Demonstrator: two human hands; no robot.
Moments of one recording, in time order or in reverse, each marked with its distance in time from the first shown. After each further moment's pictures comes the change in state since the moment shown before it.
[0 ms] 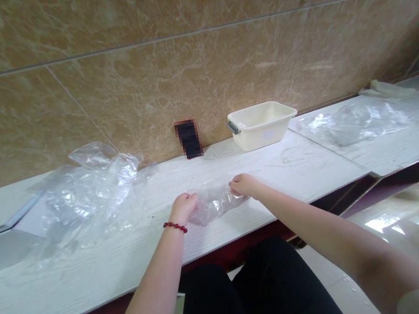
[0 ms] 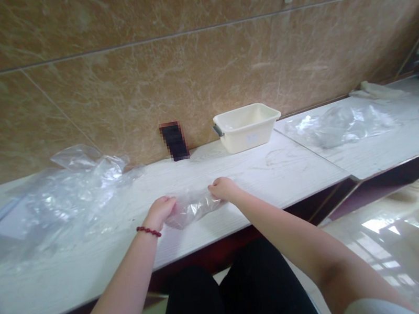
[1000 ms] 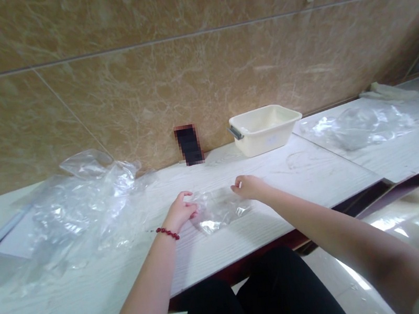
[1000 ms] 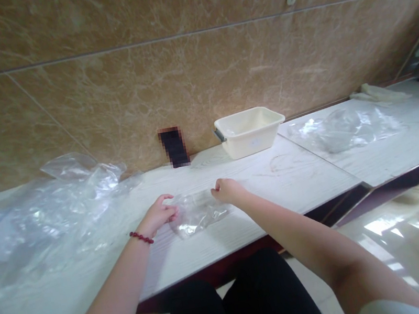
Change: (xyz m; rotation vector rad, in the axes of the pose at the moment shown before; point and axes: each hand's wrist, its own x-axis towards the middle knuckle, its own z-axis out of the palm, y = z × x) left_hand 0.026 -0.009 -0.011 -0.342 -0.248 0.060; right_hand 0.026 0.009 -0.004 -0.281 0.144 -0.113
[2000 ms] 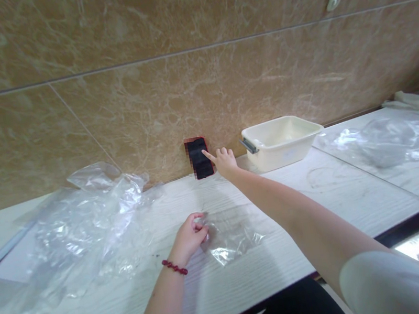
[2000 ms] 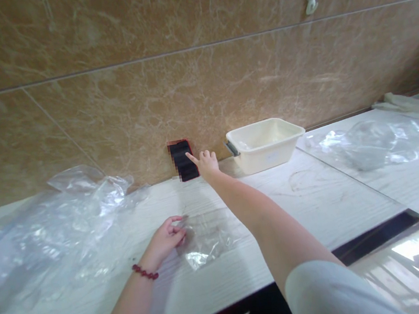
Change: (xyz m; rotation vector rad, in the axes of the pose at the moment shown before) left_hand 0.008 -0.017 -0.006 0.175 -0.012 0.137; right_hand 0.159 -0.065 -0.010 -0.510 0.433 -0.243
